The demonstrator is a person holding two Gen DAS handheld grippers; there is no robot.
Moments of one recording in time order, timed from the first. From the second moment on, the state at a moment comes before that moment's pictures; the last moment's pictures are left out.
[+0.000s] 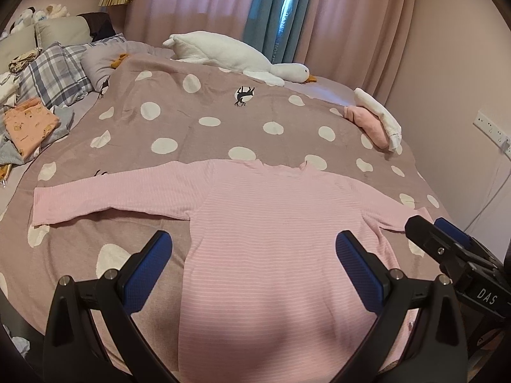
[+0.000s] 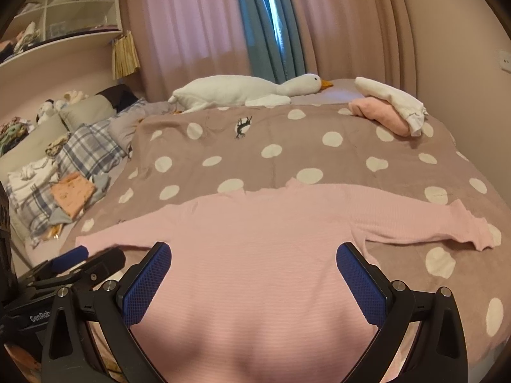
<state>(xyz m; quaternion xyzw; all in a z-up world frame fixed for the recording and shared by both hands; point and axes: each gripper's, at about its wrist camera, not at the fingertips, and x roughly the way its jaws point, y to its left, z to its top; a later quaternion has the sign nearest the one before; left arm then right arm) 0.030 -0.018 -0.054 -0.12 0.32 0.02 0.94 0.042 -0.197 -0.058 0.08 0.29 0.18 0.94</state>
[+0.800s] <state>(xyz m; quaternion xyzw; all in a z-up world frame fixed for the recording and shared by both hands) 0.029 -0.012 -0.058 -0.13 0.32 0.01 0.94 0.046 -0.194 -0.065 0.09 0.30 0.18 0.93</state>
